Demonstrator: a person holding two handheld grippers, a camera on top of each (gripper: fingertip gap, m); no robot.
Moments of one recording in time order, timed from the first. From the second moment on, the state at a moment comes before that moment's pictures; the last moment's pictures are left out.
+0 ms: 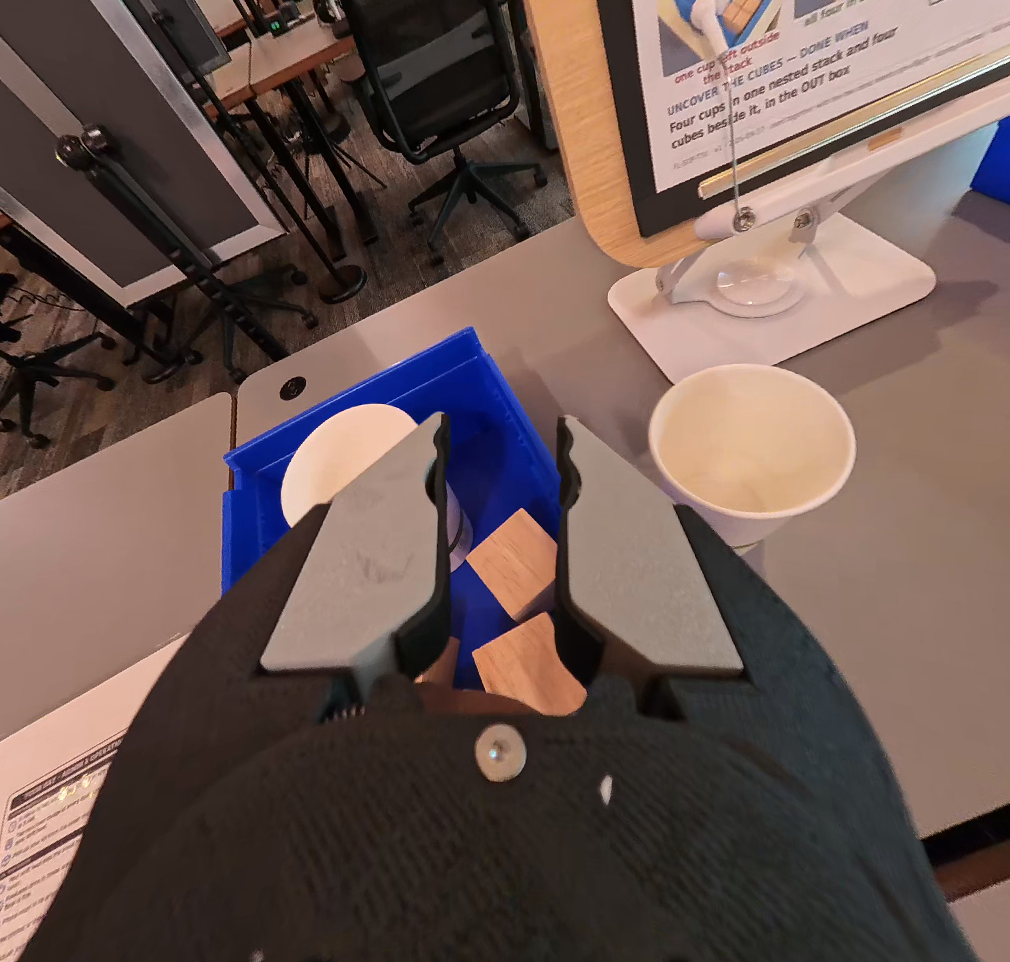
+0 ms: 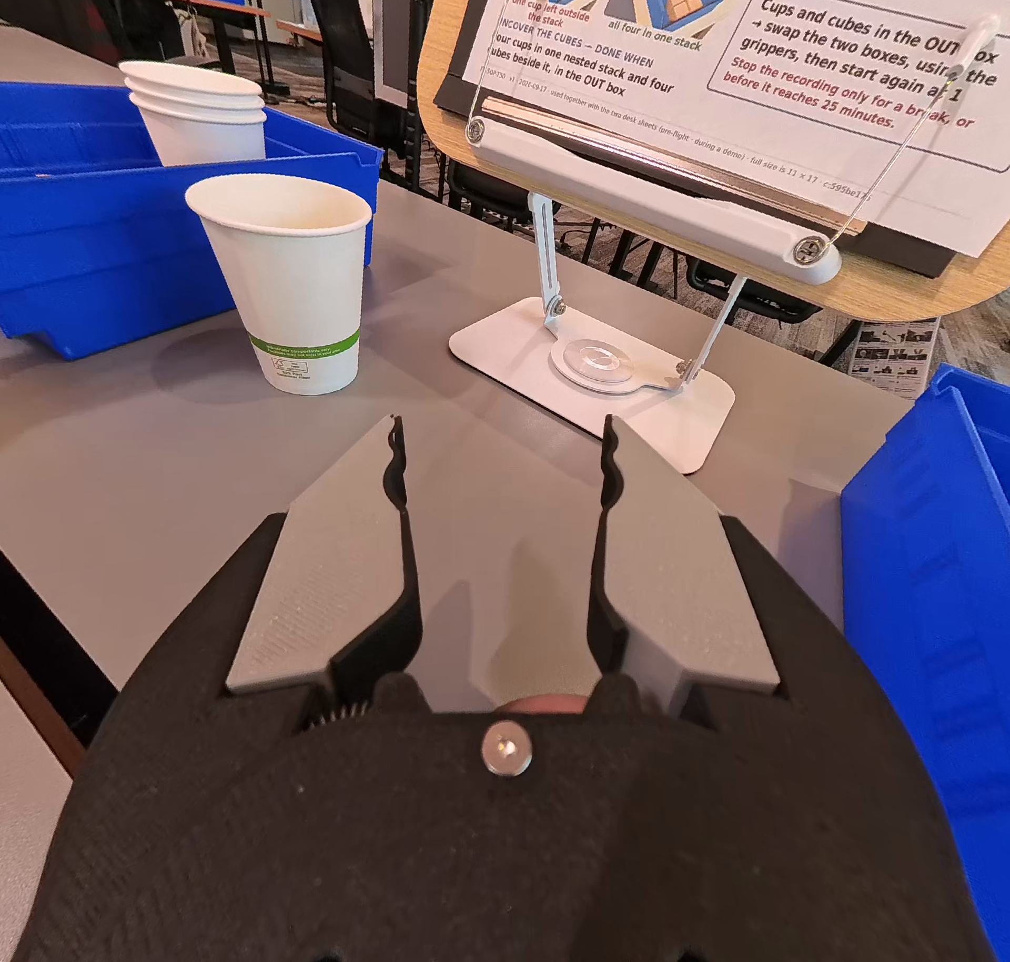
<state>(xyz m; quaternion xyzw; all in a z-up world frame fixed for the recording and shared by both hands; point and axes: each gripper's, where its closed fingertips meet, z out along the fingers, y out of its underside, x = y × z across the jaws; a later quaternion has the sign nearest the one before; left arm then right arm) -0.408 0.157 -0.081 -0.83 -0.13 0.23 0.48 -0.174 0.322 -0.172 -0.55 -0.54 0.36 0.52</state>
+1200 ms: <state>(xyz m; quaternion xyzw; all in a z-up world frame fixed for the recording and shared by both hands) -0.491 0.137 -0.131 -0.86 -0.17 0.26 0.40 -0.177 0.318 -0.176 -0.55 -0.55 0.36 0.52</state>
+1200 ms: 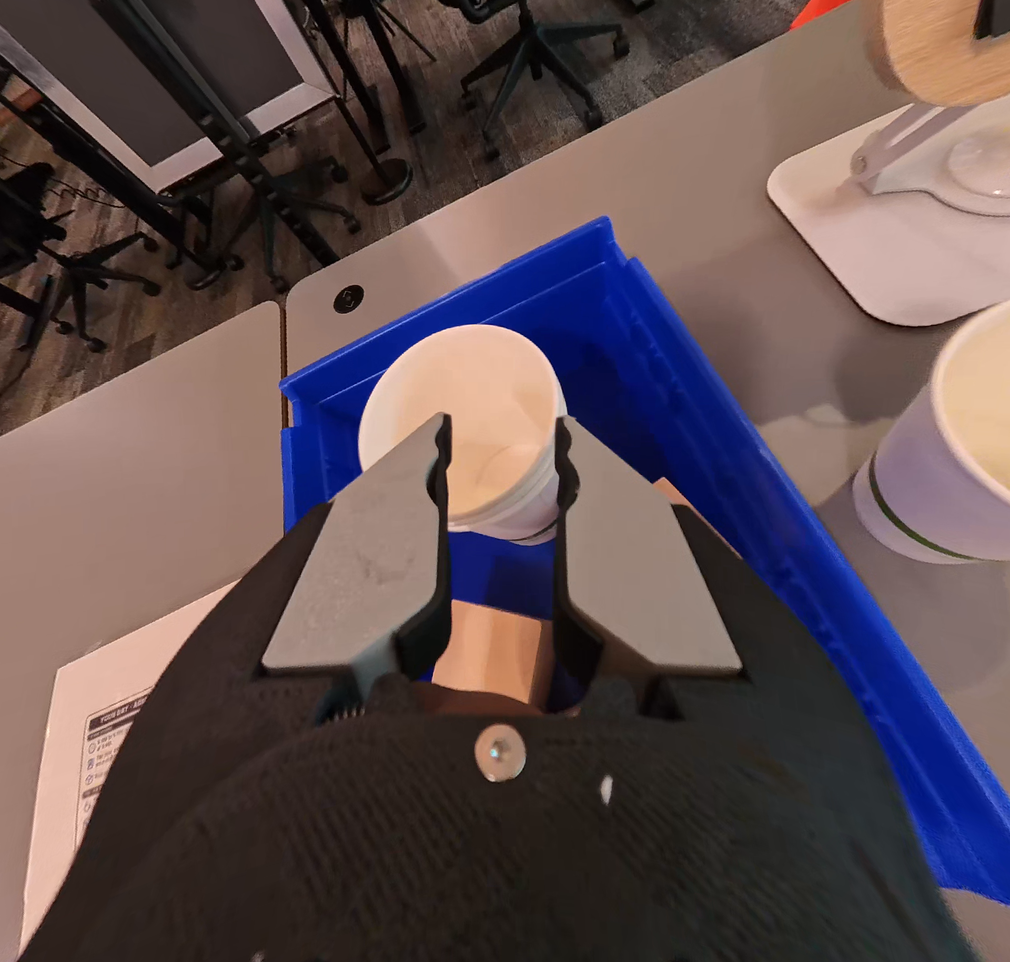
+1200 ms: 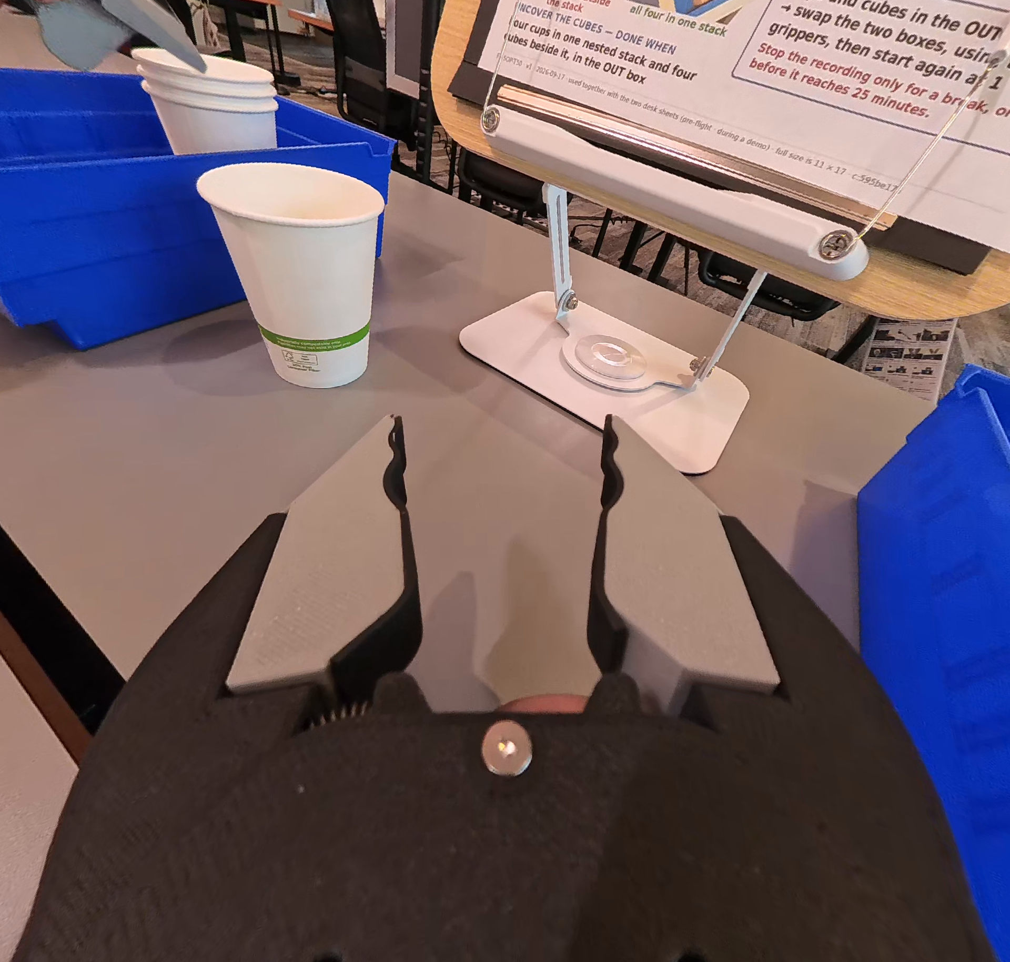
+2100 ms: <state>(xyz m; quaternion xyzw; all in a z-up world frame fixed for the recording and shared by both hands) -0.490 0.142 -0.132 -0.86 -0.15 0.25 0.41 -0.178 0.315 -0.177 -0.54 -0.56 0.36 0.52</state>
